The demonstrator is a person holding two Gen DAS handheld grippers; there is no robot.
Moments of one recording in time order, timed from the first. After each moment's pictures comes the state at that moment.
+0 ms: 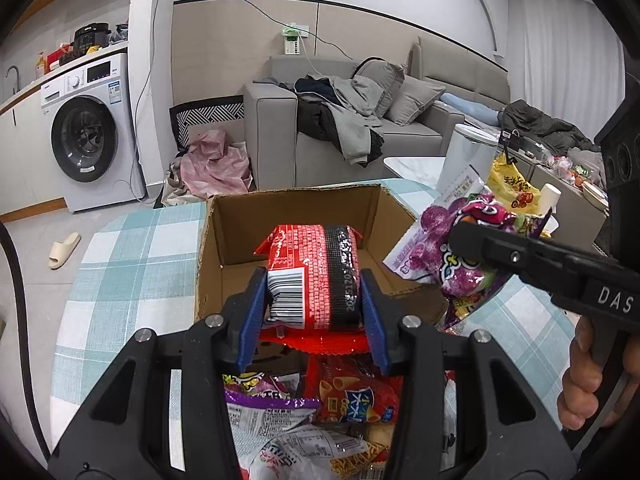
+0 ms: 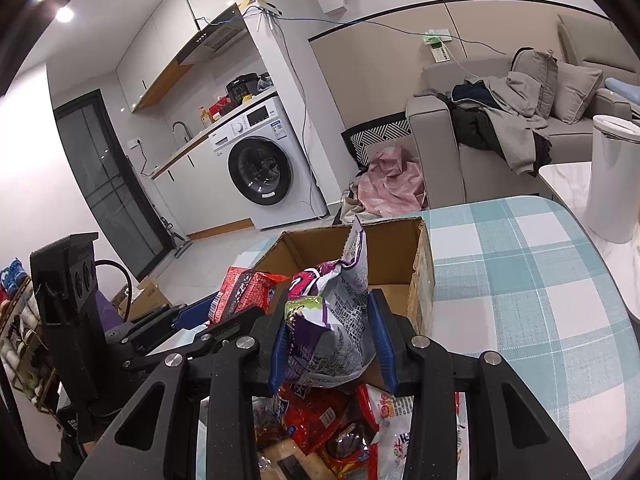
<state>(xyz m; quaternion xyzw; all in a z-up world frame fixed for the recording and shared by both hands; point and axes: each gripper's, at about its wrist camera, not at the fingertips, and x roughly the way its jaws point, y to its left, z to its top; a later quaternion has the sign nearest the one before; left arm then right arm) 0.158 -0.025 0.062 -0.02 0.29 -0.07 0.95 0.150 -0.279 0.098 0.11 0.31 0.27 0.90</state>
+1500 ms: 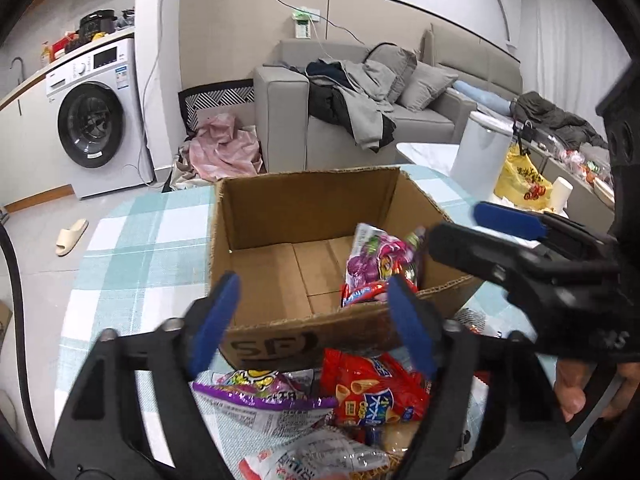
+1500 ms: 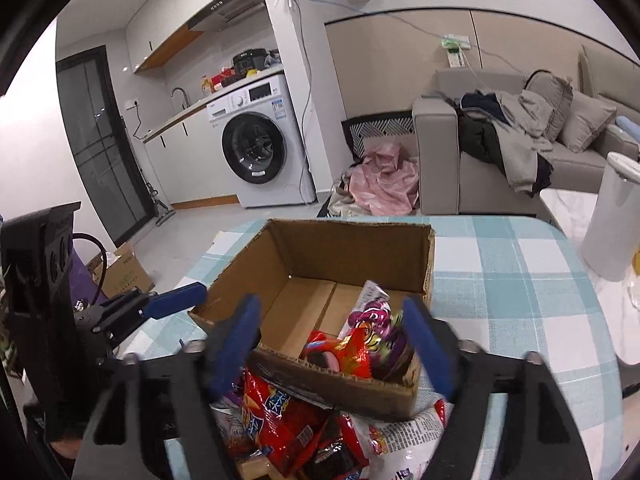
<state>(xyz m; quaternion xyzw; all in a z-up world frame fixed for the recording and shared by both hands) 0.173 -0.014 0.053 -0.02 0.32 -0.05 0.95 0.173 -0.250 0.093 0.03 0.31 0.26 0.91</state>
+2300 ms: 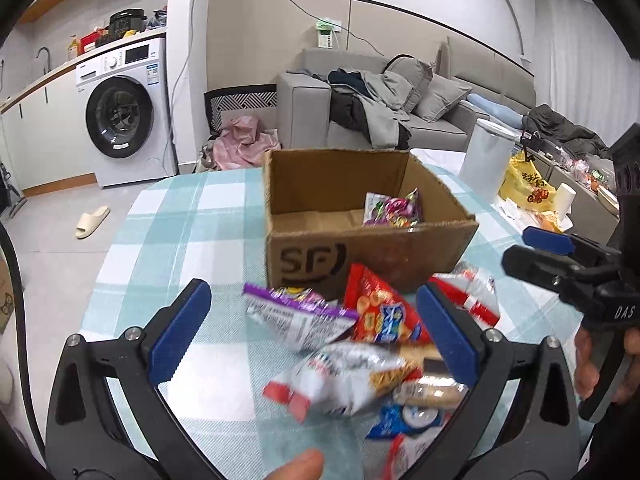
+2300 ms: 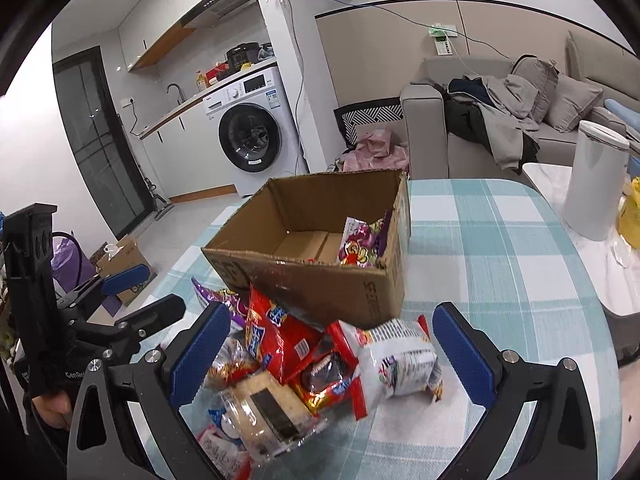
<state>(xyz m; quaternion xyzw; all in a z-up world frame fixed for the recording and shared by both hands) 0.070 0.009 0.054 -0.03 0.31 -0.01 0.95 0.103 -0.291 0.074 0.04 0.34 0.25 0.91</state>
